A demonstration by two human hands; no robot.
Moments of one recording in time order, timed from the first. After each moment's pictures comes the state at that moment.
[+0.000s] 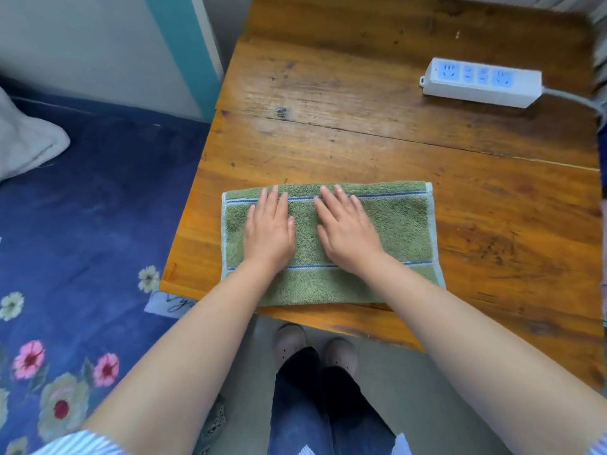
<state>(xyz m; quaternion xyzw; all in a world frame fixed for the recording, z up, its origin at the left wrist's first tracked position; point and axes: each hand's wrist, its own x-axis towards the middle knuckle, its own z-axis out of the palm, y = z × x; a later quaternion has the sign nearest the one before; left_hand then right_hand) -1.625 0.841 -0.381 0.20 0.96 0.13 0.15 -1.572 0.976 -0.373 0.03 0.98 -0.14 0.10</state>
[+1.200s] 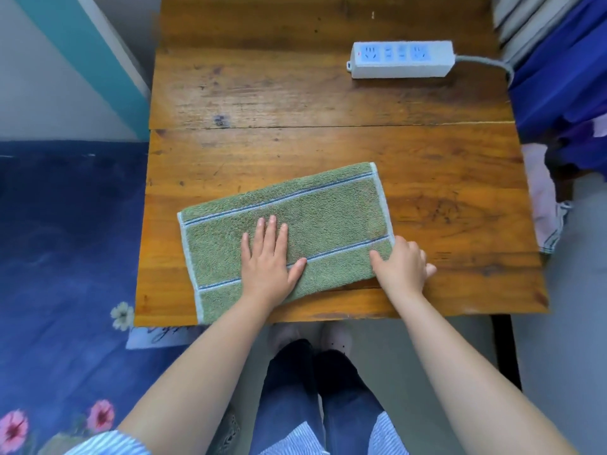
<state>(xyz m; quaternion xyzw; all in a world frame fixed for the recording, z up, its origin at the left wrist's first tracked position) -1.578 0.849 -0.401 0.34 0.92 0.00 0.19 -1.468 1.013 -0.362 0.56 0.80 -0.20 0.11</state>
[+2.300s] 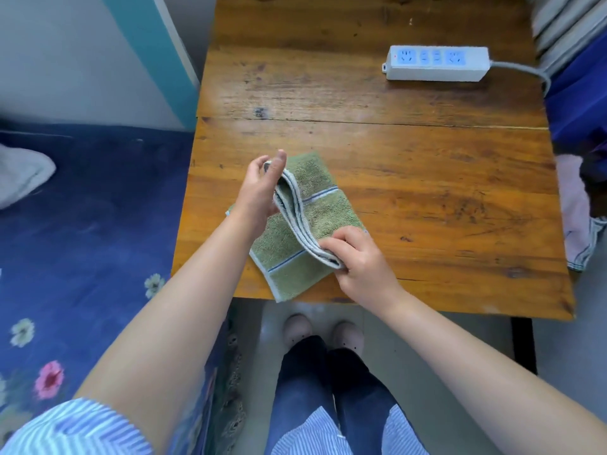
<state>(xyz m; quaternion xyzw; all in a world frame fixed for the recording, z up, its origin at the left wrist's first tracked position) -1.649 0.853 -0.305 -0.06 0.71 0.60 0.35 -1.489 0.944 -0.310 0.03 0.94 -0.33 -0.10</state>
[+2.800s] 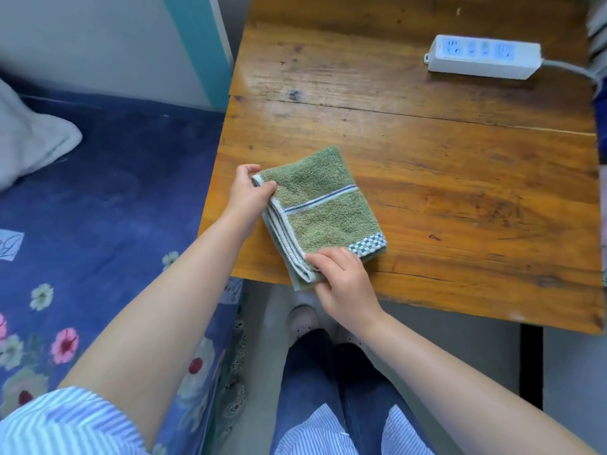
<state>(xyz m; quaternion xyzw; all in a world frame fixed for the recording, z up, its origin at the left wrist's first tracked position) -1.663 0.791 -0.336 -0.08 0.80 0.52 0.29 -1.486 0.878 -0.330 0.05 0.94 -0.33 -0.10</state>
